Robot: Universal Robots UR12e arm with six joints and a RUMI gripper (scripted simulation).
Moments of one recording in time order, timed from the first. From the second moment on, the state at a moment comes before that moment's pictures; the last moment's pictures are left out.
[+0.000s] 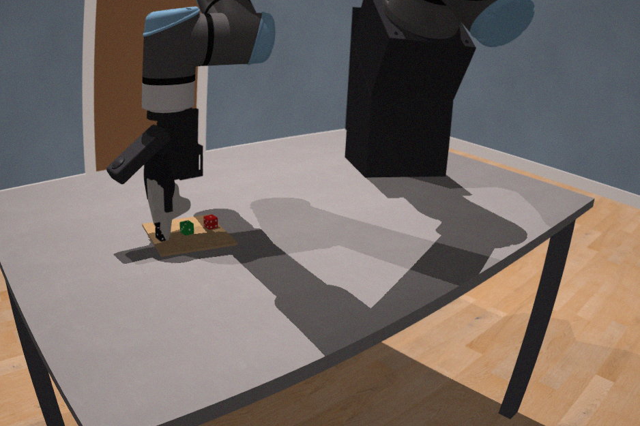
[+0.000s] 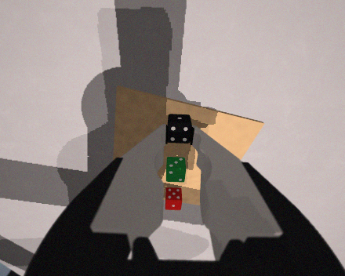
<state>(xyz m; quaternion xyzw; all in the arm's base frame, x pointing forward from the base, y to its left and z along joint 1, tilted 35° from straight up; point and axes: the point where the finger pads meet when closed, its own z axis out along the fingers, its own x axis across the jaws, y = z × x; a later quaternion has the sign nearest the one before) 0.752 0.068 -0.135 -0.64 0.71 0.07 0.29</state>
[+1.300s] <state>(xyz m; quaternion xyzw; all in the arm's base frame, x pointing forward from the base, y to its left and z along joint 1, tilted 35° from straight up) 0.752 0.068 -0.135 -0.64 0.71 0.07 0.29</state>
